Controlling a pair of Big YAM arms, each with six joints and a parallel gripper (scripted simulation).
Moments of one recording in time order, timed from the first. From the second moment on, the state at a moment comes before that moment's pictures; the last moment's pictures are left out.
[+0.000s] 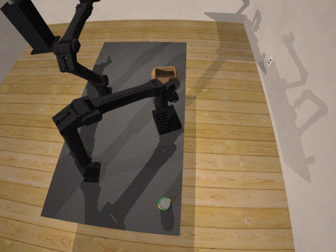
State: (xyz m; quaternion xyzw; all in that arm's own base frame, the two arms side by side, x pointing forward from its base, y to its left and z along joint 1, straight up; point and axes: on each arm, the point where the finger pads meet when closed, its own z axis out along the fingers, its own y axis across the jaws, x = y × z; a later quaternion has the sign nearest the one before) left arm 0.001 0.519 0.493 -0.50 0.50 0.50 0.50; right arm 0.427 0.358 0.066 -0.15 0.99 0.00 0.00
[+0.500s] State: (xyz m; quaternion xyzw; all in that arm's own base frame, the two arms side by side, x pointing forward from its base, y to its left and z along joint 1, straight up) left arm 0.001 0.519 0.493 -0.50 0.50 0.50 0.50; right arm 0.427 0.358 0.066 -0.15 0.99 0.00 0.00
